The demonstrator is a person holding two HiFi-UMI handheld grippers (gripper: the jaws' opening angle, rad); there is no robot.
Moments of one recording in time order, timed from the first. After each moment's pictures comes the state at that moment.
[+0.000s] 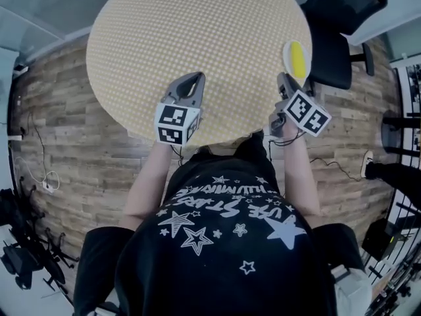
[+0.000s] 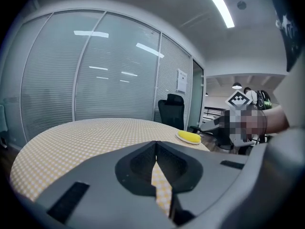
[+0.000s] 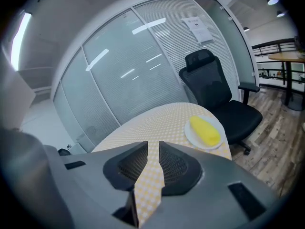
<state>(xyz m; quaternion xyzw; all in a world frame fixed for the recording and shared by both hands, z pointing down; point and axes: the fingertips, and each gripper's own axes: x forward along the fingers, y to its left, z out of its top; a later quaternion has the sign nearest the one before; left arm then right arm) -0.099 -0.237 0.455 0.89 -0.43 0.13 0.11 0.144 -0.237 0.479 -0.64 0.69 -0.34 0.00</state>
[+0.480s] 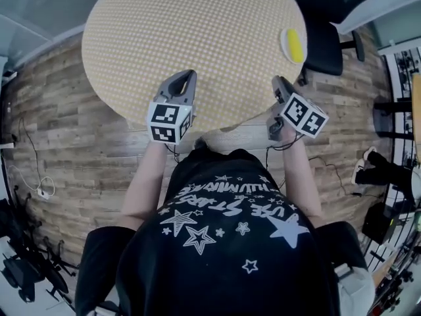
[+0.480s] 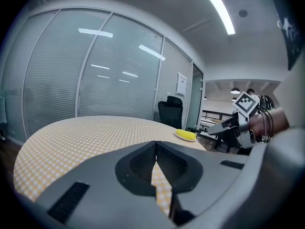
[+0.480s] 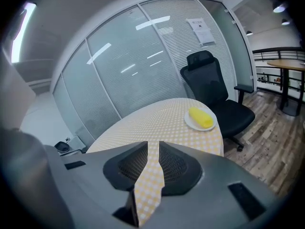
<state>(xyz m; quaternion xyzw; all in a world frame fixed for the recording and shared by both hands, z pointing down) -0.150 -0.202 0.462 0.89 -0.42 0.11 0.12 0.099 -0.171 0.482 -0.64 0.69 -0.34 -0.03</state>
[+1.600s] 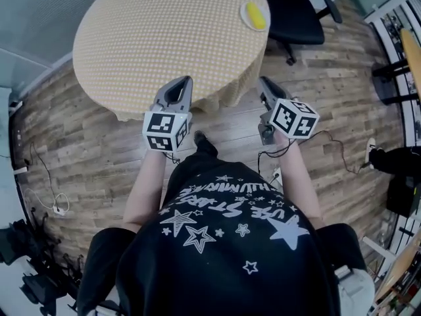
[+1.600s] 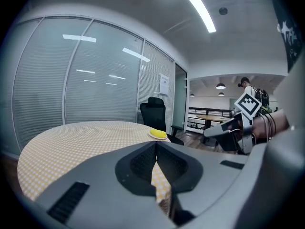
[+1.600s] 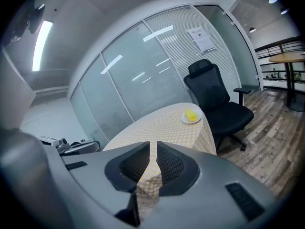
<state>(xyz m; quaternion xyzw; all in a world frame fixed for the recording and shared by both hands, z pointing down) -0.072 -0.063 0.428 0.92 -0.37 0.12 0.07 0.119 -0.015 0.457 -0.60 0.74 -0.31 0.01</state>
